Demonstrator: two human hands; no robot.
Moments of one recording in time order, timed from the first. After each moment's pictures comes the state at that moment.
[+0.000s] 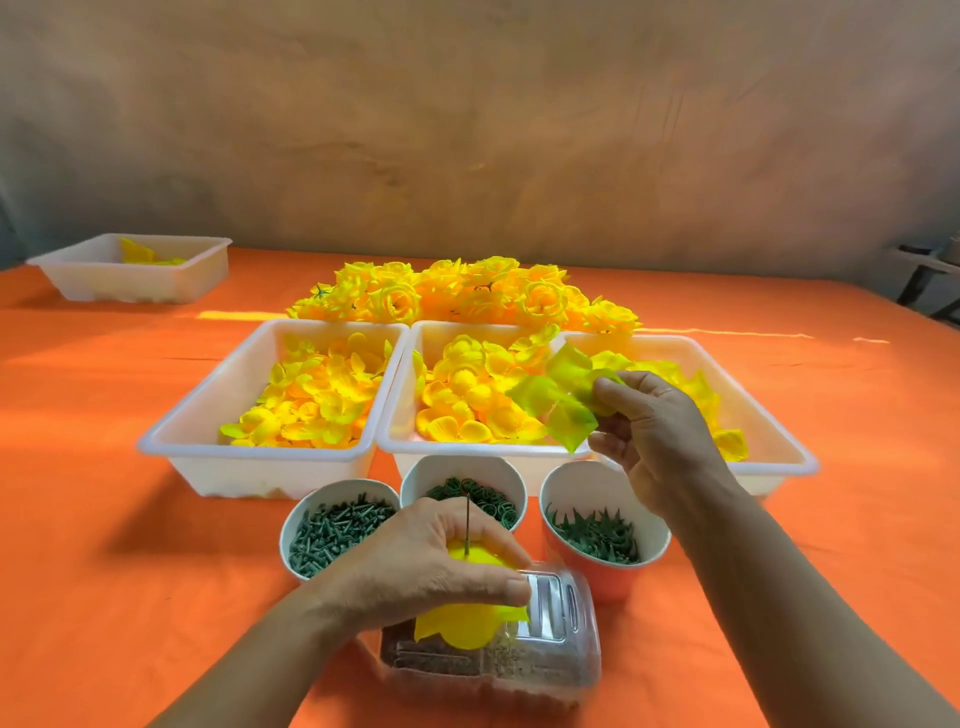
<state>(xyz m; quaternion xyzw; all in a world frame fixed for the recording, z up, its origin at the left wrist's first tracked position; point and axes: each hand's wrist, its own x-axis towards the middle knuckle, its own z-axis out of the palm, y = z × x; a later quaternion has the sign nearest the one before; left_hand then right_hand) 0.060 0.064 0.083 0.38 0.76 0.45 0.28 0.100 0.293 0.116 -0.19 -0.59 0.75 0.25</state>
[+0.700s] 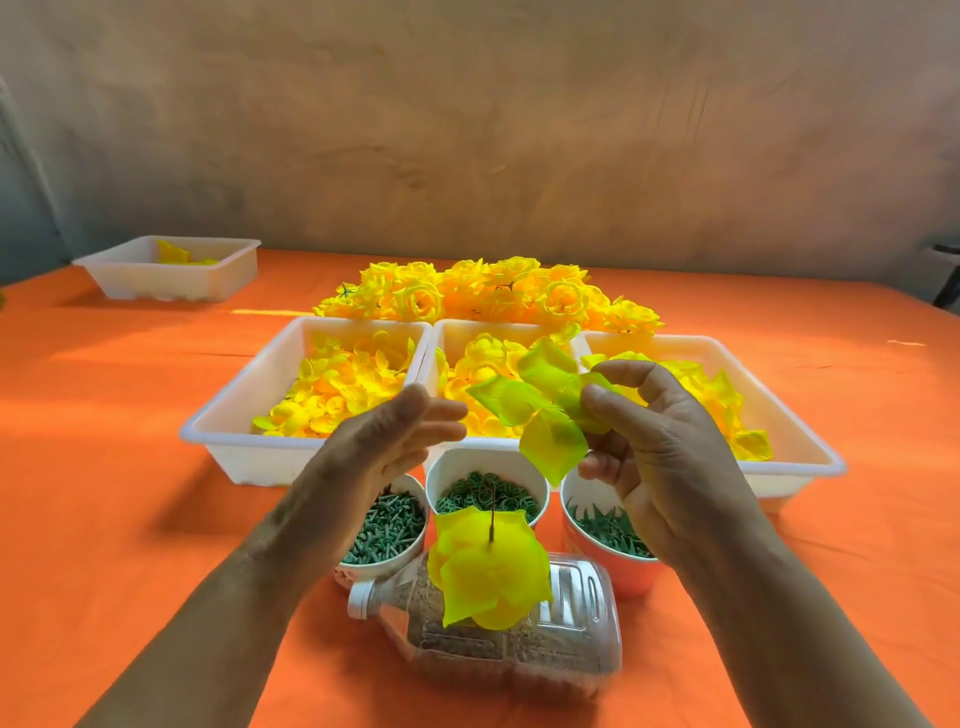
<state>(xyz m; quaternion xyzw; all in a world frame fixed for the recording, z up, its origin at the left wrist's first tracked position) 0.045 0.026 0.118 0.31 0.66 0.66 0.18 0.142 0.226 0.143 -0.06 -0.57 0.79 0.22</state>
